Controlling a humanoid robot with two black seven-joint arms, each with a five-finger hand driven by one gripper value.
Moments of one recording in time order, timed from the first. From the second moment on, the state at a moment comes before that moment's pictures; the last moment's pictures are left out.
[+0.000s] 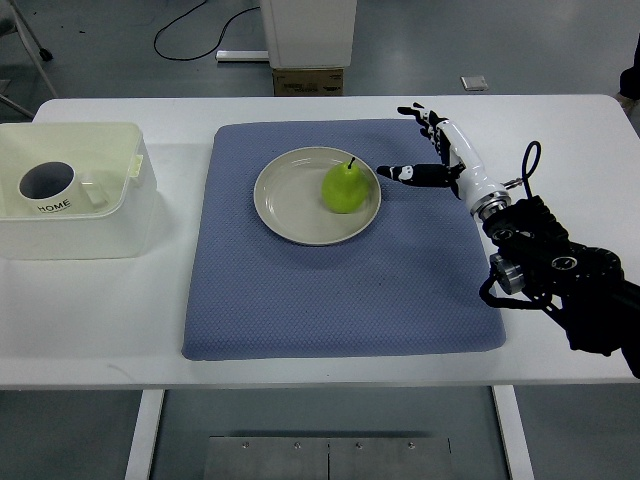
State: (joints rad) left arm -0.02 0.00 -0.11 -0.26 -0.02 0.06 -0.25; right arm 0.93 -0.14 0.18 0.63 -0.35 -0.22 0.56
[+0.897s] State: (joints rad) left arm -0.02 0.00 -0.11 -0.26 -0.02 0.06 -0.25; right arm 0.82 -0.01 0.90 0.63 -0.36 -0.24 0.24
